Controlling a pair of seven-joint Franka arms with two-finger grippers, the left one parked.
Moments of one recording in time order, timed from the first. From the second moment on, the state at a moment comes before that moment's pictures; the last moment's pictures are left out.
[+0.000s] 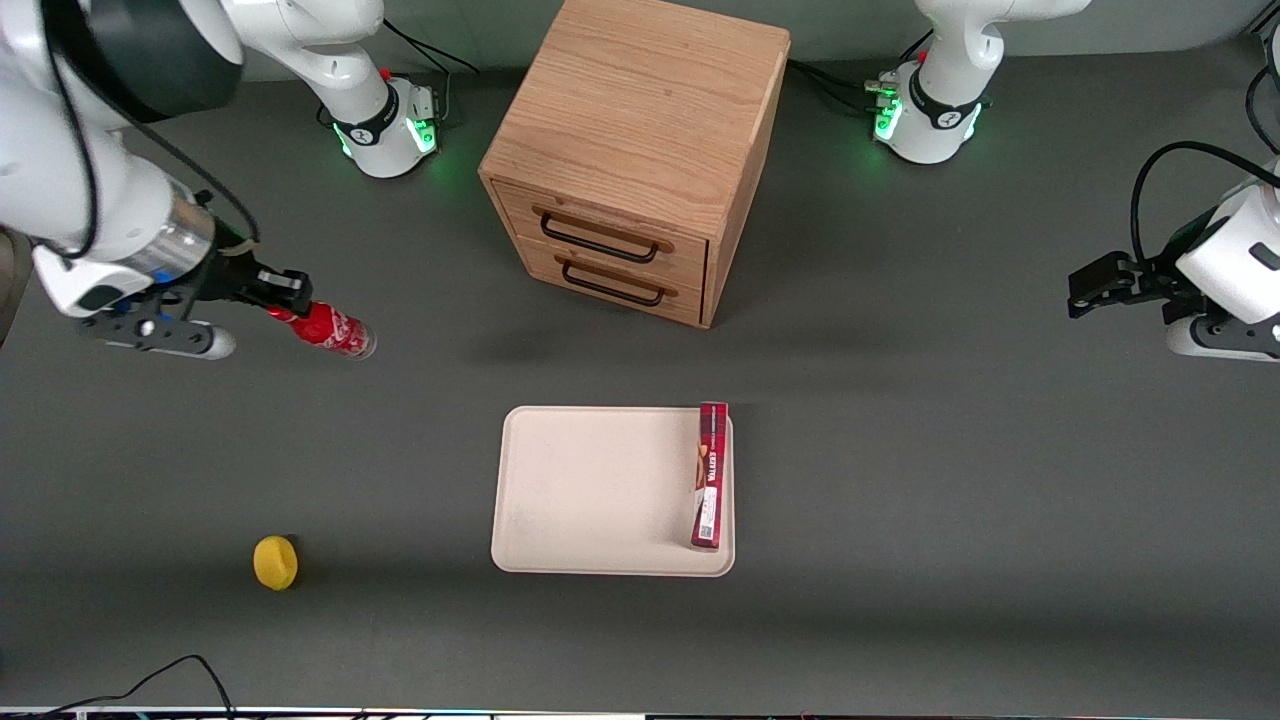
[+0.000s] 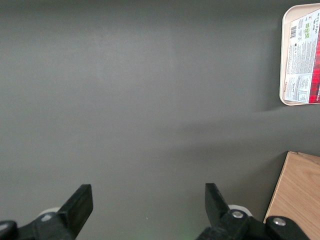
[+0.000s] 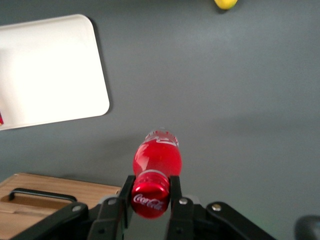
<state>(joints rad) 0.01 0.17 0.24 -1.42 -0.01 1.46 0.45</state>
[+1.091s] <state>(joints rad) 0.14 0.93 0.49 -0.95 -0.39 1.85 1.22</state>
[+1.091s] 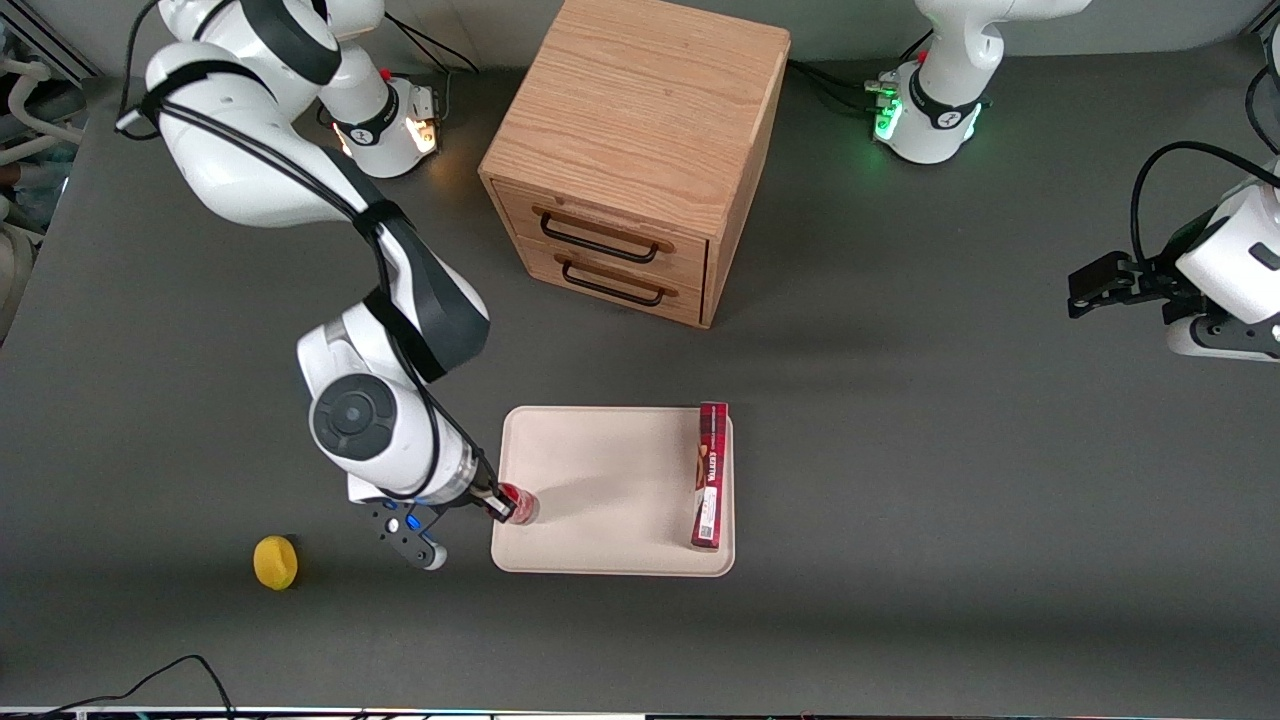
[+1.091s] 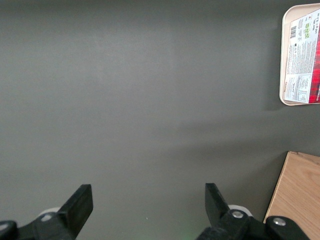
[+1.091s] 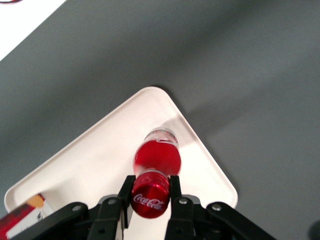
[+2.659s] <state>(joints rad) 0.01 0.01 0.13 -1.46 0.00 1.38 0.43</state>
